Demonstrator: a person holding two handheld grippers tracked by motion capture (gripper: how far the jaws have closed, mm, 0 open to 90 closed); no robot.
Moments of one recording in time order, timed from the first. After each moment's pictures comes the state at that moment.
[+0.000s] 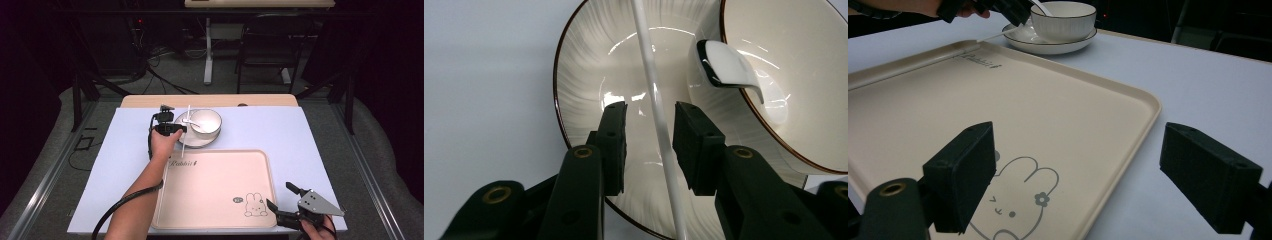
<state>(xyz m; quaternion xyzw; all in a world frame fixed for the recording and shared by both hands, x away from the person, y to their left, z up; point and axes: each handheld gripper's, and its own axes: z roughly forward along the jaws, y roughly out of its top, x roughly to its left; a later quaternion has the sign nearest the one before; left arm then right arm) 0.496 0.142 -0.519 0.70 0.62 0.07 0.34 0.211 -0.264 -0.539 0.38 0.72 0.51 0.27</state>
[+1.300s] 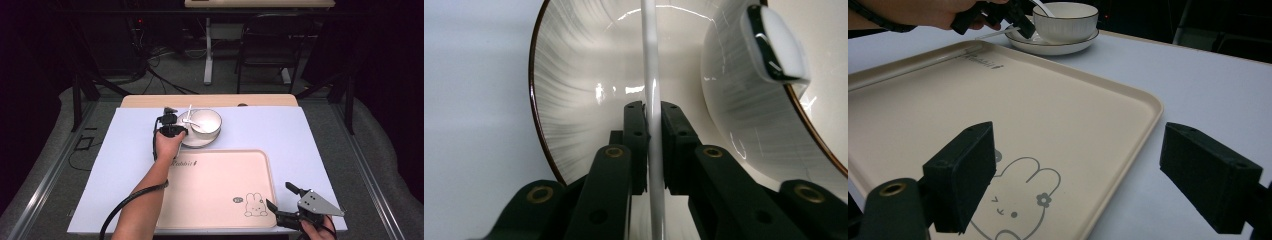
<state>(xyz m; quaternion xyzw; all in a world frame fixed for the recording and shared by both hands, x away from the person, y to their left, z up) 0.505 0.136 -0.537 0.69 0.65 0.04 0.33 0.211 -0.264 -0.539 0.37 0.72 0.52 0.27</state>
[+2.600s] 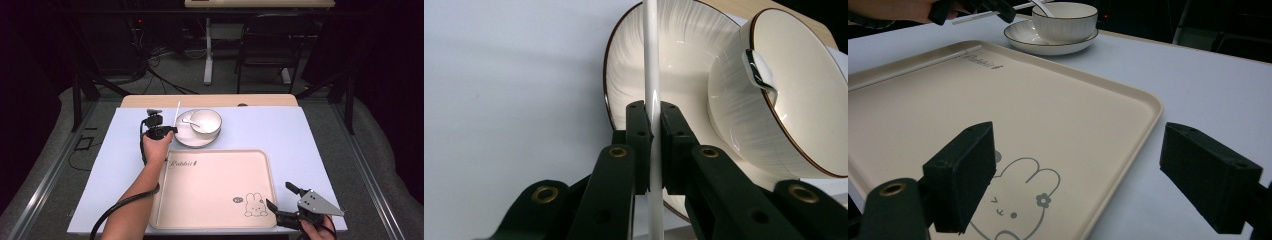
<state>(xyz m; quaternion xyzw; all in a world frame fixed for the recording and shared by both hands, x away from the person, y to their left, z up) 0.478 0.174 -0.519 0.64 0.66 0.06 0.39 0.211 -0.264 -0.539 0.37 0.72 0.52 0.27</state>
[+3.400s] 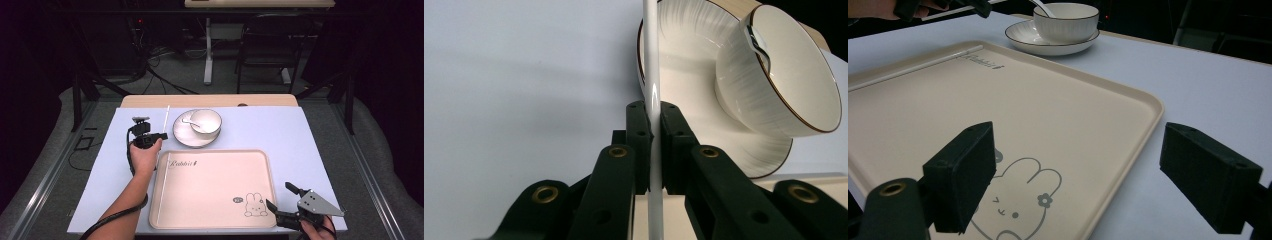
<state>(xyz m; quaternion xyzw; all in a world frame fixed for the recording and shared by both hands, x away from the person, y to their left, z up) 0.436 0.200 -0.511 0.62 0.67 0.07 0.40 0.210 -0.263 -0.538 0.37 0.72 0.52 0.27</state>
